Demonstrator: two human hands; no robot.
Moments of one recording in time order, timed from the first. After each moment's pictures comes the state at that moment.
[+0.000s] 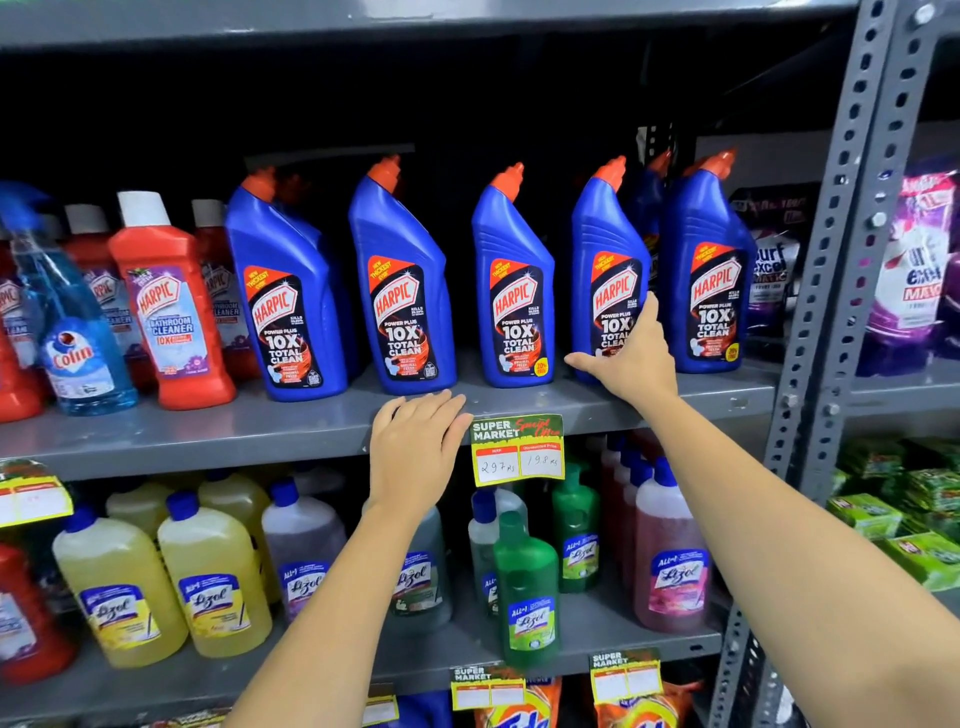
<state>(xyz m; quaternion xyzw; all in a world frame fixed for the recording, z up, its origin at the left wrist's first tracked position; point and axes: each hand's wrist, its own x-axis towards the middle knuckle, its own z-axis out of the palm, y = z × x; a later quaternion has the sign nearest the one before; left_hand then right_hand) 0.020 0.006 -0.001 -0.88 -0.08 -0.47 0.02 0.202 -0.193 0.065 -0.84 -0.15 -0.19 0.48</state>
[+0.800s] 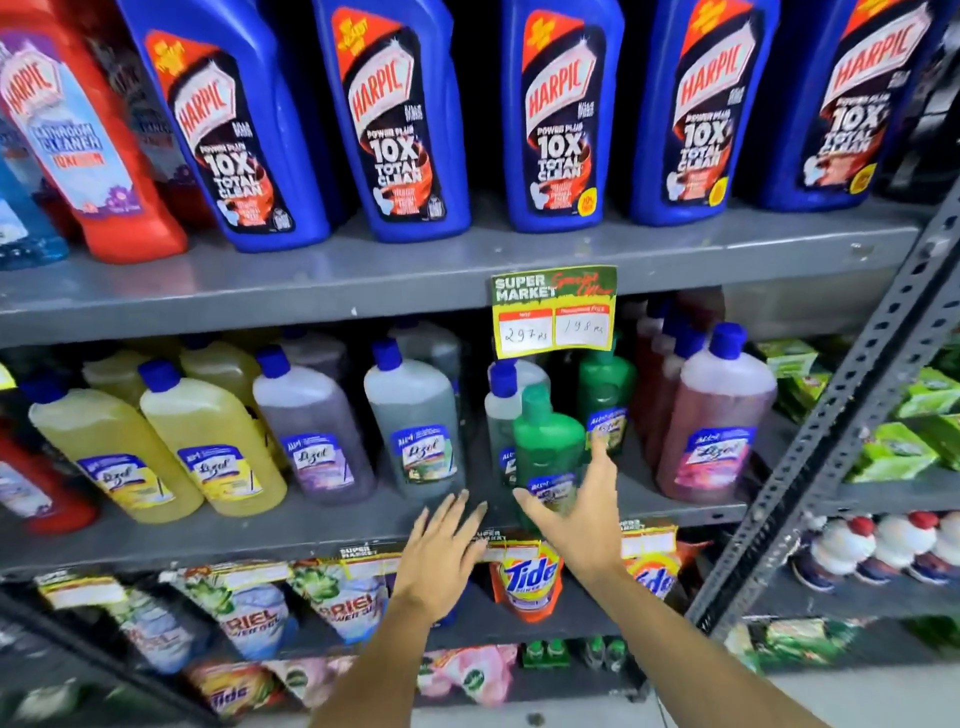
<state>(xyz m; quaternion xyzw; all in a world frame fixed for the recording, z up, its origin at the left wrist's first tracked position) -0.027 0.014 -0.294 -0.99 -0.12 -0.05 -0.05 0.072 -0.159 -0.231 -0.82 -0.18 -0.03 0.53</state>
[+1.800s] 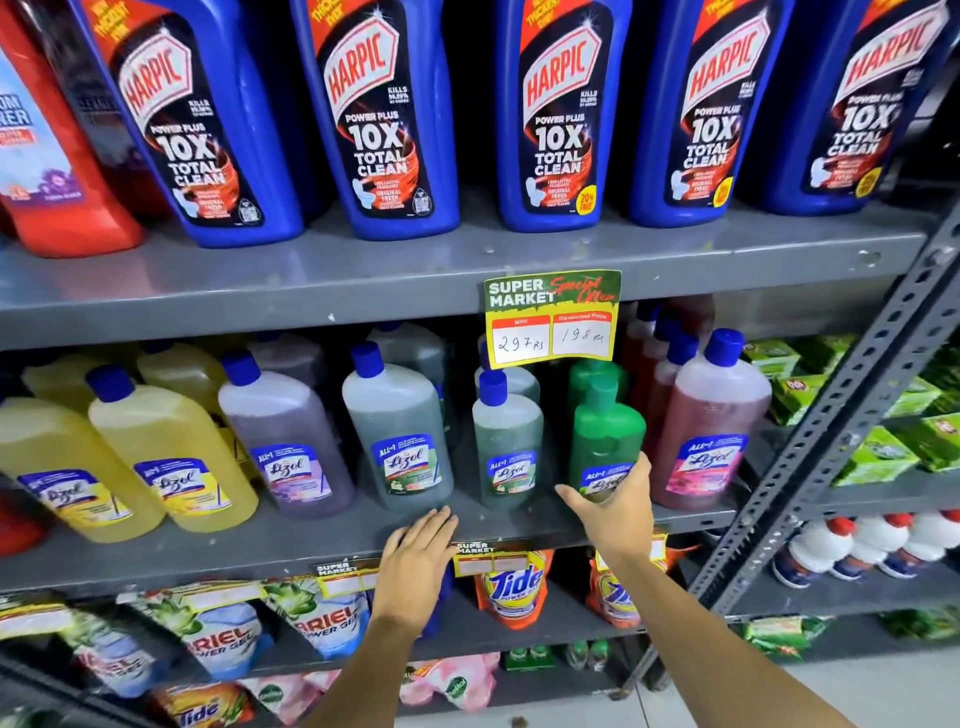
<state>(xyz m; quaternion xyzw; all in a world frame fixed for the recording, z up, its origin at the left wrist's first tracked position) -0.026 0.020 -0.295 -0.98 -0.12 -0.17 -0.02 0.133 -0.180 -0.263 -0.83 -0.04 -0.04 0.55</state>
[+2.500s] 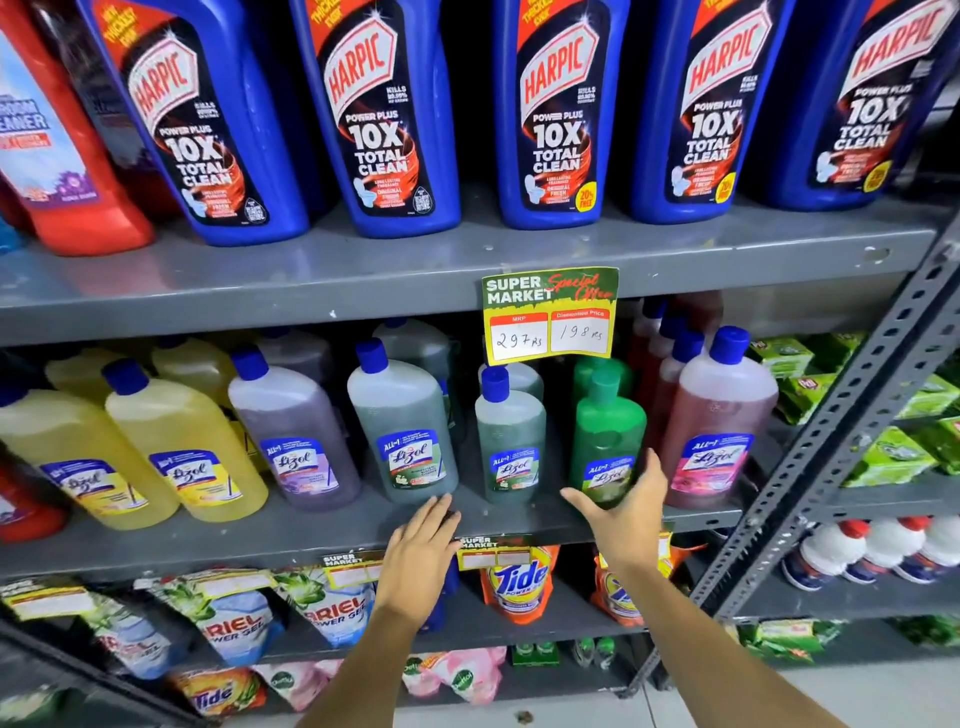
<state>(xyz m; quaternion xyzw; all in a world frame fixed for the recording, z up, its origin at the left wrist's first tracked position) -0.027 0.018 -0.292 -0.97 -0.12 -0.19 -0.03 0.123 -0.191 -0.260 -0.81 -0.05 -0.07 0.57</state>
